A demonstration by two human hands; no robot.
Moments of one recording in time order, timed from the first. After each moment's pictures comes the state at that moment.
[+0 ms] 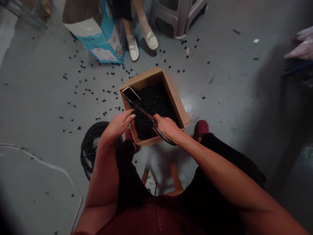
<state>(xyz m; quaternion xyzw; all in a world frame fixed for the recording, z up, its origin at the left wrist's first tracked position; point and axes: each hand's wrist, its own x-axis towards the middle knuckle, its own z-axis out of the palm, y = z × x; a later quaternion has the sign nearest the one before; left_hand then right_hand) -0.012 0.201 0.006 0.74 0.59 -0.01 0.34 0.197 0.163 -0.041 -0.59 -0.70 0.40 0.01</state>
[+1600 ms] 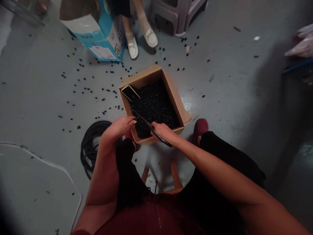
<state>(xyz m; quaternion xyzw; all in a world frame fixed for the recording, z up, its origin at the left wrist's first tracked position) -0.011 0.198 -0.002 0.75 0.56 -0.21 0.30 0.182 0.143 -0.073 -0.55 -0.68 0.48 -0.01</state>
